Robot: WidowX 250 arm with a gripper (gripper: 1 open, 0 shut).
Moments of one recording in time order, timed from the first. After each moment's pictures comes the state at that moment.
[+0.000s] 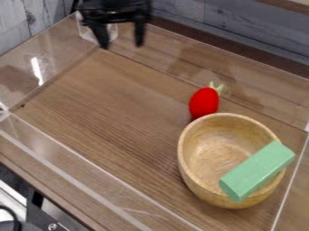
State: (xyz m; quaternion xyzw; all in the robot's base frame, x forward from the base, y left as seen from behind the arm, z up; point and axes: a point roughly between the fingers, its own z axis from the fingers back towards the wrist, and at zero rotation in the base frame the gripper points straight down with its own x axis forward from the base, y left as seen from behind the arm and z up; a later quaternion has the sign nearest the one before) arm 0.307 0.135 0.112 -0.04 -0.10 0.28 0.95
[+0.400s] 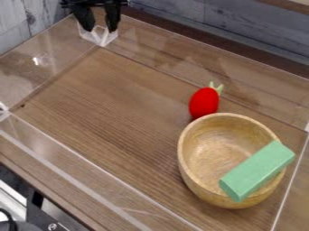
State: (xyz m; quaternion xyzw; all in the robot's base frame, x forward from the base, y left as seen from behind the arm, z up) arm 0.322 0.166 0.119 -0.03 -0.12 0.21 0.97
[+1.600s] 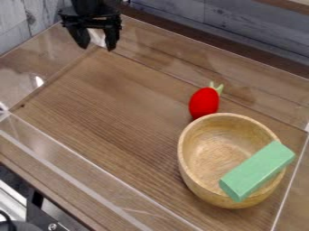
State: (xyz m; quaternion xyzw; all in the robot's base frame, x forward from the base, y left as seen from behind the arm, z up) arm 0.326 0.187 0.079 -0.01 -0.14 0.18 0.97
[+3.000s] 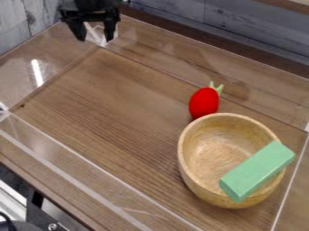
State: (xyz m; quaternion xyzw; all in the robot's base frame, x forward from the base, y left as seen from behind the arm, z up) arm 0.357 0.209 0.077 0.02 -0.16 0.24 0.96
